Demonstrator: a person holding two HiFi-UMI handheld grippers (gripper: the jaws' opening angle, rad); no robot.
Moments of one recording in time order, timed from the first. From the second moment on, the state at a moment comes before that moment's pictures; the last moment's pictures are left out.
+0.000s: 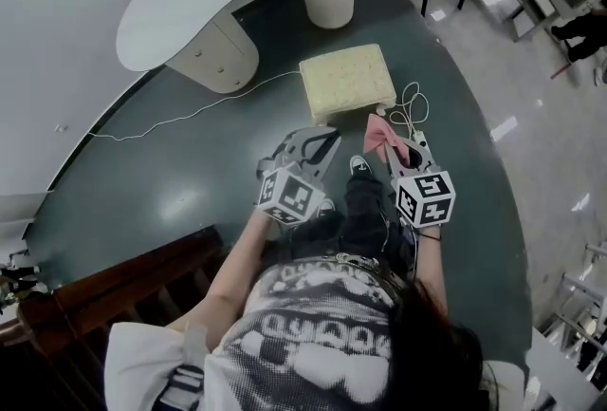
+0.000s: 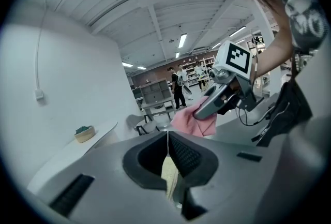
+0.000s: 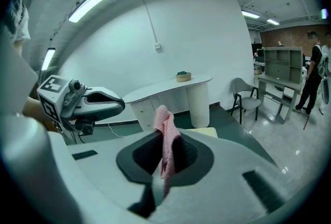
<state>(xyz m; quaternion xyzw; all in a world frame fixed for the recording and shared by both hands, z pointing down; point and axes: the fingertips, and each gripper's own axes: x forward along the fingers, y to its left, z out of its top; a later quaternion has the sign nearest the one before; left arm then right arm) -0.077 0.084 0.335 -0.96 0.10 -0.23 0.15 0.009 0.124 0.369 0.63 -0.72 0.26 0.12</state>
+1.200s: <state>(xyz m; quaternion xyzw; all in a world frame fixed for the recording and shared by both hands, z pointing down) -0.126 0.148 0.331 -0.97 0.07 -0.19 0.15 -0.071 0.190 0.362 0.63 -0.72 0.25 0.13</state>
